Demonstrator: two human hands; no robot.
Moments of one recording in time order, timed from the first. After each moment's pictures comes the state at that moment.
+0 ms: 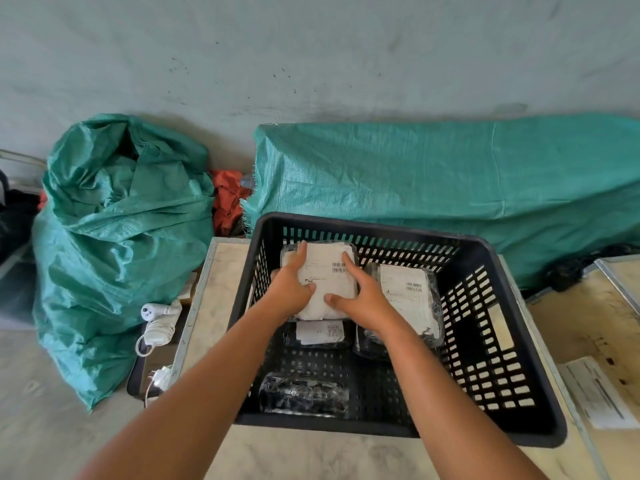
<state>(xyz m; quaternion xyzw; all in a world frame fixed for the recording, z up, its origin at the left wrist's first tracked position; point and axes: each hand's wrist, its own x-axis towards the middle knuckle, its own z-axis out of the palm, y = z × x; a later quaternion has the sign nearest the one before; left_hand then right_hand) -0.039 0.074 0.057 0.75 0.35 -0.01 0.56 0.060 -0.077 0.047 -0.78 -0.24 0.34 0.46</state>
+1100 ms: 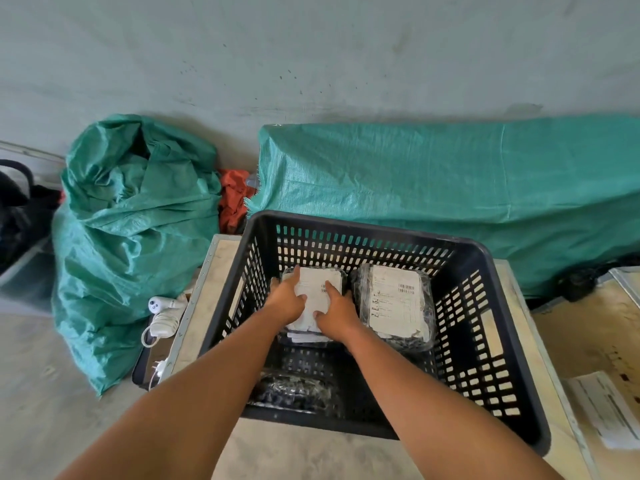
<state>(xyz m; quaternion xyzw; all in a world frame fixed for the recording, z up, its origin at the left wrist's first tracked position) -0.025 0.058 0.008 0.81 0.41 -0.08 0.42 0.051 -0.061 0.001 -0.86 -0.23 0.37 0.25</state>
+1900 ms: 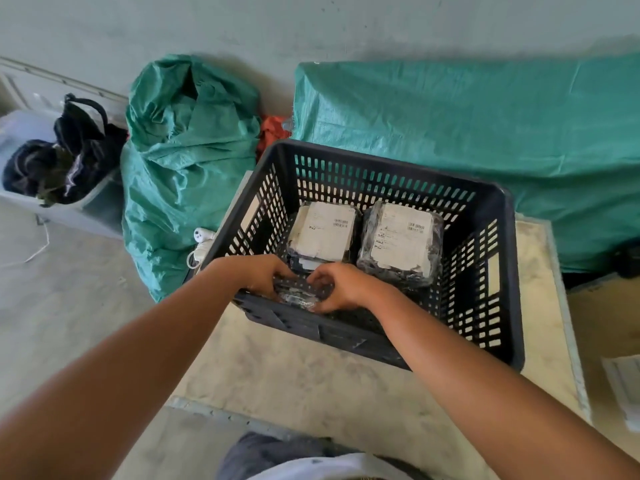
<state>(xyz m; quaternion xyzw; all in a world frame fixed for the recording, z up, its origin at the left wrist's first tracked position) -0.131 0.017 0.063 0.87 0.21 -0.32 0.30 0.022 -0.139 0.029 -0.72 -0.46 0.49 0.16</state>
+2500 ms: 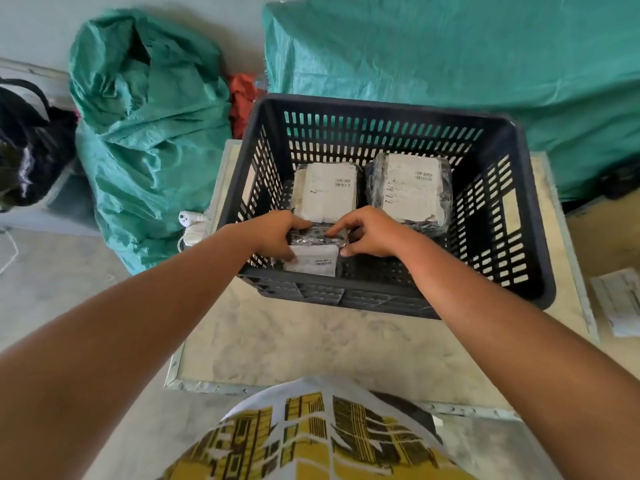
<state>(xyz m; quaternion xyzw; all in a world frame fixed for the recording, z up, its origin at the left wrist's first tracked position) -0.119 0.044 0.043 0.91 0.16 -0.26 0.26 0.038 -0.141 0.026 -0.76 -0.42 0.41 0.26</state>
